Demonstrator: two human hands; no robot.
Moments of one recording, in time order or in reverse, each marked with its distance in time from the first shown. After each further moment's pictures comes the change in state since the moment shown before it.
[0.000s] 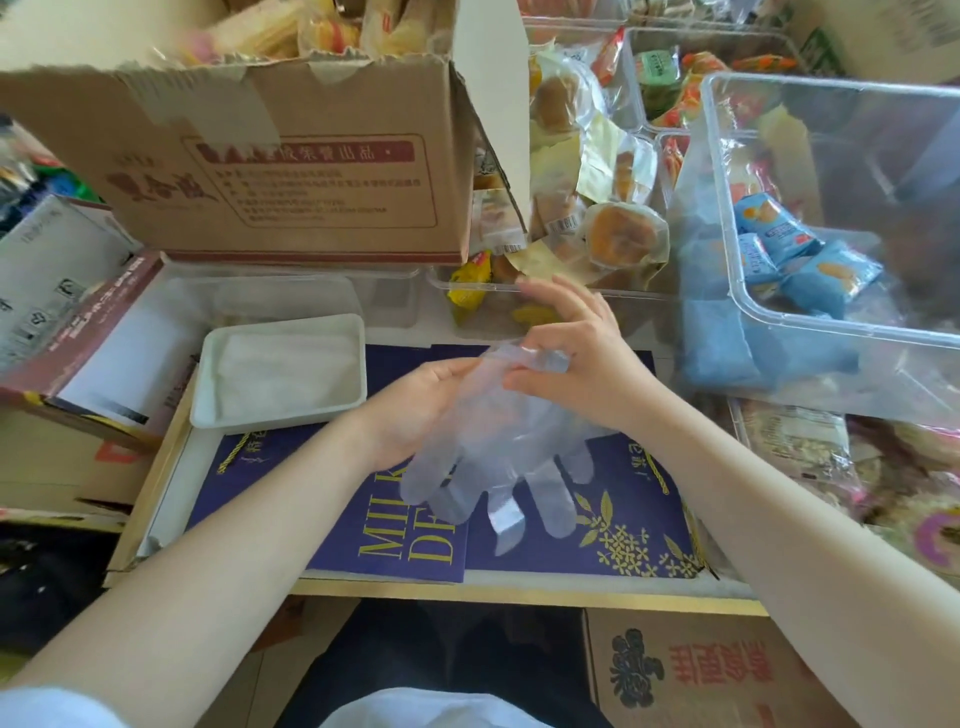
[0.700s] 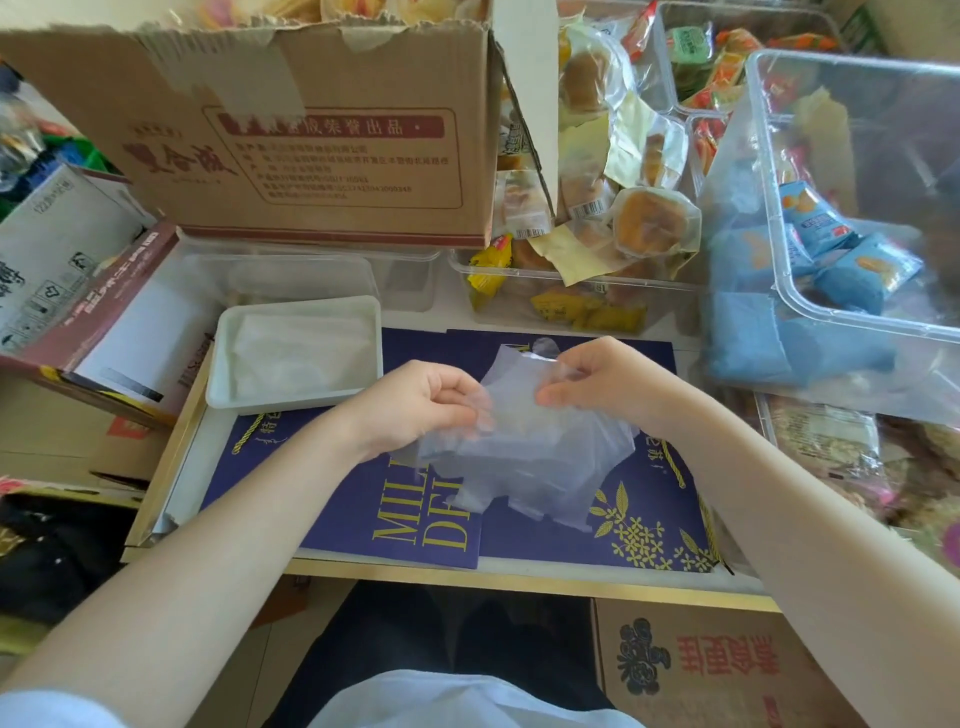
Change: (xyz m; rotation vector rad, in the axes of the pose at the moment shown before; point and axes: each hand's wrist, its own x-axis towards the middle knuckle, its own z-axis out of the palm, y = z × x) left_hand -0.016 -0.010 -0.035 0.458 0.054 -0.019; right_hand 0.002 0.013 0.013 0.236 -0.339 0.444
